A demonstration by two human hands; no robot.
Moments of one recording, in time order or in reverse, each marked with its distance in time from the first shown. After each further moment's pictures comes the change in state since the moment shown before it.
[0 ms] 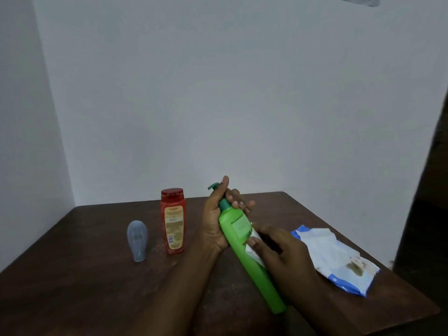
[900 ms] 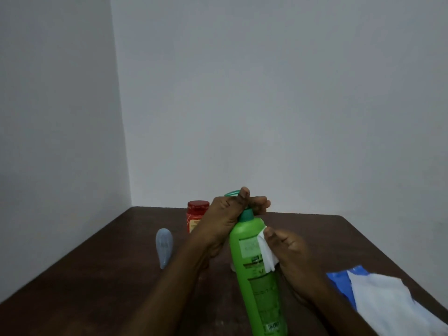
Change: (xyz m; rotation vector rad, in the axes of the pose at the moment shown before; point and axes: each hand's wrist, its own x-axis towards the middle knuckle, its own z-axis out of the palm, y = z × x) left_hand -0.006 0.046 0.016 0.897 0.241 0.228; right_hand 0.087 0.038 0.047 0.818 -0.283 0.181
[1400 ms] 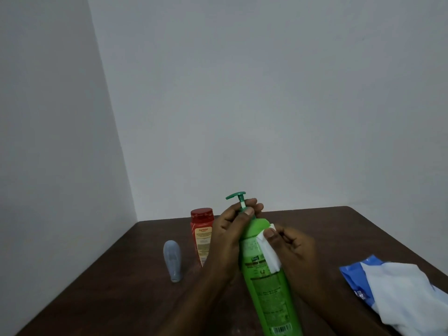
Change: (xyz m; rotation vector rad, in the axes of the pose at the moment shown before) left_hand -0.019 -0.029 0.010 -0.163 0.150 0.082; right_hand -0.008 0.001 0.015 -0.112 0.140 -0.234
